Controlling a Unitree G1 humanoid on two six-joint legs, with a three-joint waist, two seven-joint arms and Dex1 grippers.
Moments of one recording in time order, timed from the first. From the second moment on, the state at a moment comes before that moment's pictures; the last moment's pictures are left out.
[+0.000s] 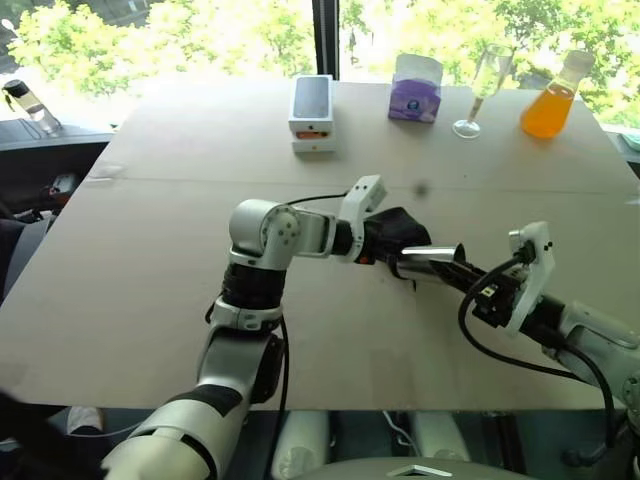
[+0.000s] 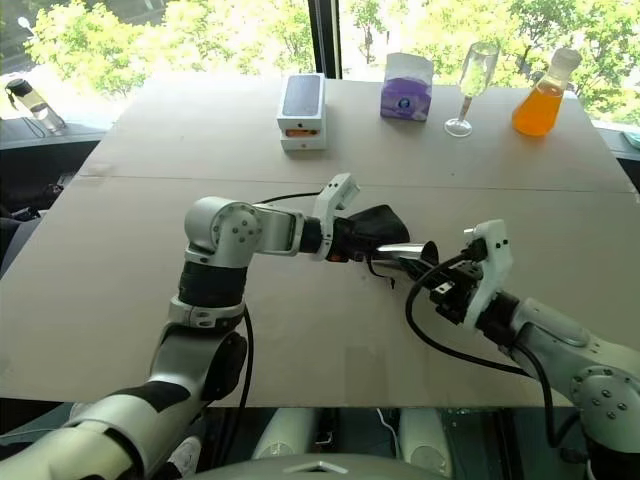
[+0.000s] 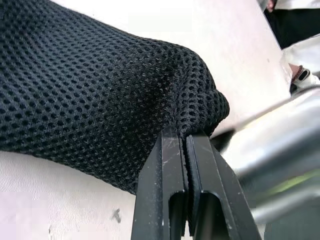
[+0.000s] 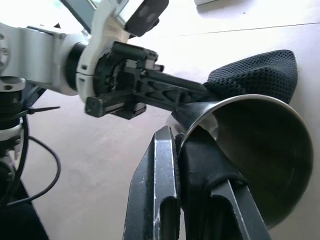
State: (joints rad) left arm -0.87 0.15 -0.01 0.05 -0.55 1.53 -0.49; right arm -0.01 -0.56 -0.19 -0.70 1.29 0.89 0.07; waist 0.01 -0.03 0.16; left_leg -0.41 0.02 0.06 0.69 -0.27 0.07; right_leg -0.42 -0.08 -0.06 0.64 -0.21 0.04
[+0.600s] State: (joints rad) left arm -0.89 0.17 -0.01 -0.01 -0.60 1.61 -0.51; right arm -0.06 -0.34 -0.04 -0.53 0.98 0.77 0.12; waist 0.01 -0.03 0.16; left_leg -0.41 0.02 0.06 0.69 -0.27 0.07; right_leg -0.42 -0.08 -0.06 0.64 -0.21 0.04
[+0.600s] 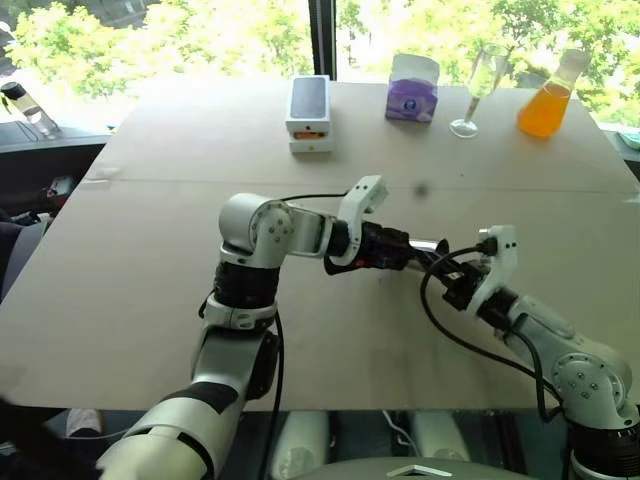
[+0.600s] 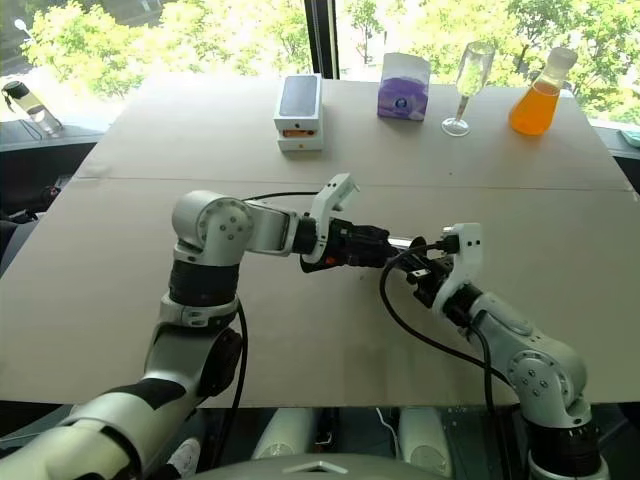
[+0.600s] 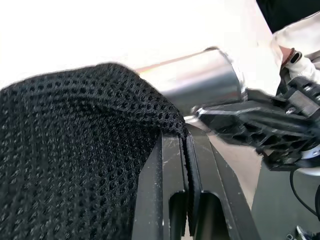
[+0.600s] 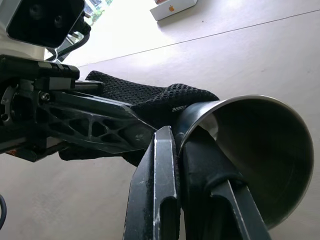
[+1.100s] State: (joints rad) left arm -0.93 0.03 0.36 0.10 -0.72 1.61 -0.43; right arm -0.11 -0.11 -0.16 -0.37 1.32 0.76 0.13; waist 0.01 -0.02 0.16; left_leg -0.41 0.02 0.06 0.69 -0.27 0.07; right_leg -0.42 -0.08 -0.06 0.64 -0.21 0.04
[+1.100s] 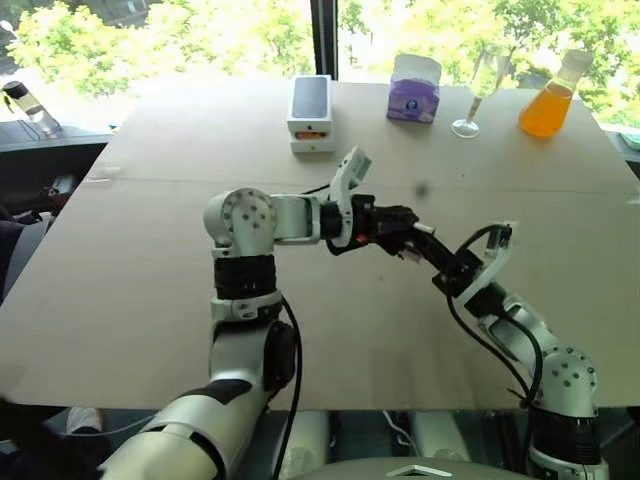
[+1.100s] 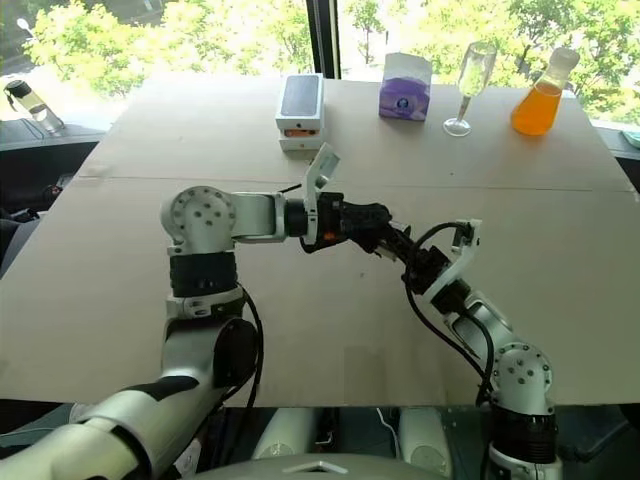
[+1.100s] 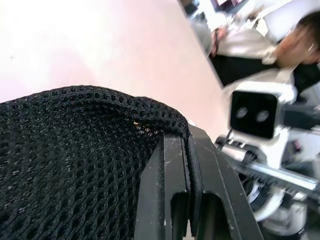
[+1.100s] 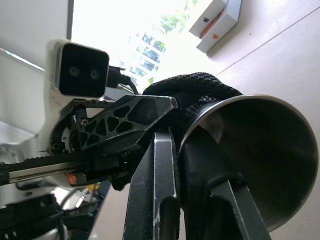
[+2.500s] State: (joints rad) left arm -0.75 0.29 0.19 -0.06 -0.86 1.59 -0.56; right arm -0.32 -0.17 0.21 -0.04 0.34 0.23 0.67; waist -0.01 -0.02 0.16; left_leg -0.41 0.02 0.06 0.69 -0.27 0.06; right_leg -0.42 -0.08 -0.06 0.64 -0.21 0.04
